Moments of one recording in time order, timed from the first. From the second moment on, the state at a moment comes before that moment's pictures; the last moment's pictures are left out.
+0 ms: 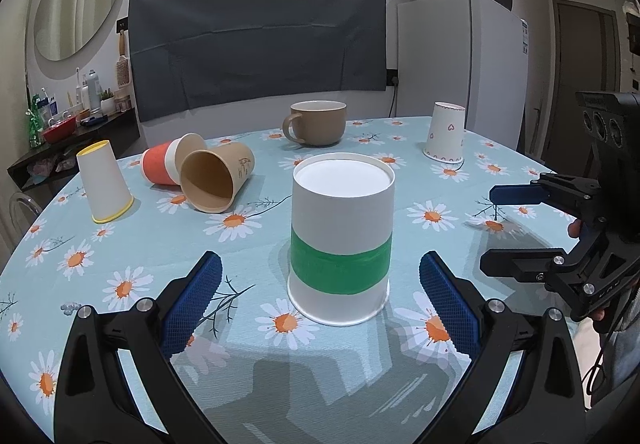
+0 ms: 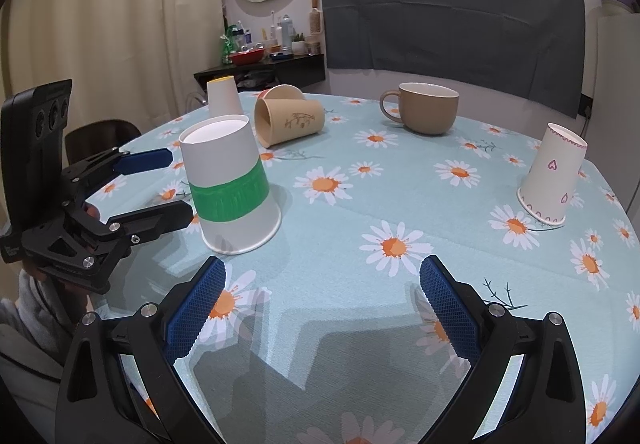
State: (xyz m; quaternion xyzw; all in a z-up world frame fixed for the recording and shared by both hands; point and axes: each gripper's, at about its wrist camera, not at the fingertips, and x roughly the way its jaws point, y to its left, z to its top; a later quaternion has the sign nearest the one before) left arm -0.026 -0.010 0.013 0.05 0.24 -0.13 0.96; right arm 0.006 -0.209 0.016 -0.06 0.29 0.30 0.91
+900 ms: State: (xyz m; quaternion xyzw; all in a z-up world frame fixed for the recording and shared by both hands) left arm -0.027 -0.010 0.013 0.05 0.23 -0.12 0.96; right arm 0.006 -0.208 0.016 -0.05 0.29 0.30 0.91
